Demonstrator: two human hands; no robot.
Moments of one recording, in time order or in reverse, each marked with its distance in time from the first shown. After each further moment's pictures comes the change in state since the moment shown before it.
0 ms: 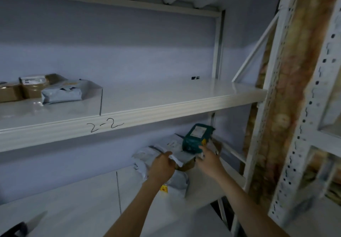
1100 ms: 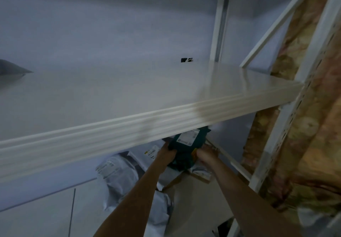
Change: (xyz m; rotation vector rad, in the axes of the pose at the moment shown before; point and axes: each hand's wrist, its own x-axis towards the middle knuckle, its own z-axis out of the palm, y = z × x) left_hand 0.268 -0.005 0.153 -0.480 -0.230 -0.256; right_hand 0.277 0.116 0.006 0.235 -0.069 0.426
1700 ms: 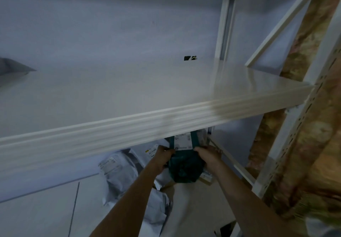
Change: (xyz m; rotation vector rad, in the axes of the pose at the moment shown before) left_hand 0.009 -0.011 0.004 -0.365 0.043 -0.144; right_hand 0.026 0.017 -0.006 0.400 -0.079 0.048
